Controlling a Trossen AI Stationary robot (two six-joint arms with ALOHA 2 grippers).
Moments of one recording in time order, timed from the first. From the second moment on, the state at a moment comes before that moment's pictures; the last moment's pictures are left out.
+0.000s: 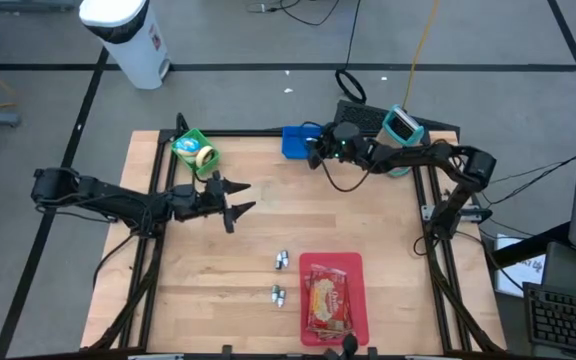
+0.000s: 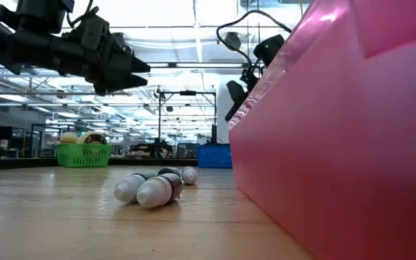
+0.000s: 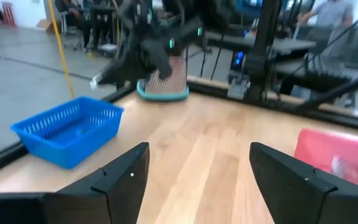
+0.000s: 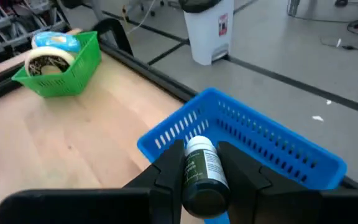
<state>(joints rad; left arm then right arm) 0.02 1.06 0.24 0.75 -0.26 -0.14 -0.53 1.70 0.89 0.39 0.10 0.24</state>
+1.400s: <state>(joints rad) 0.02 1.23 0.25 0.86 -0.18 -0.16 -0.50 1.72 1.03 0.27 0.00 0.11</state>
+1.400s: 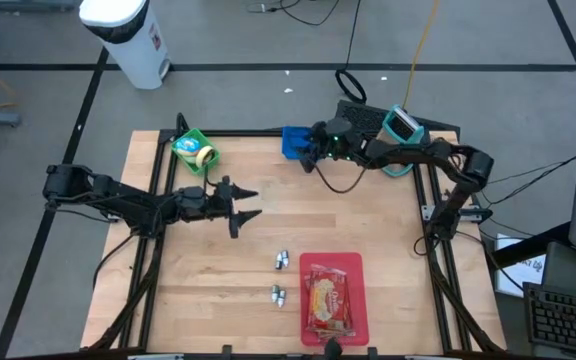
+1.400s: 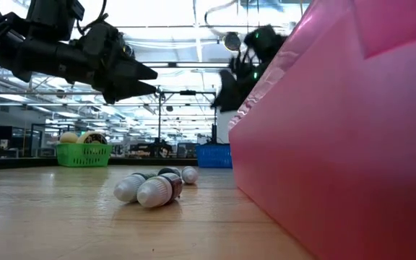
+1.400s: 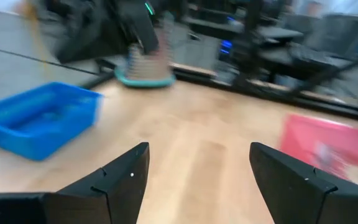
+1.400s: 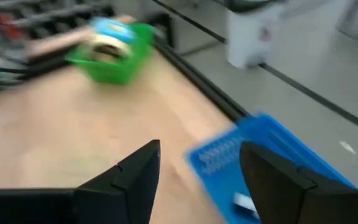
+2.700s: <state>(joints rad) -0.54 1.90 0.88 0.25 -0.27 0.02 0.18 1.41 1.03 0.08 0.15 -0.07</state>
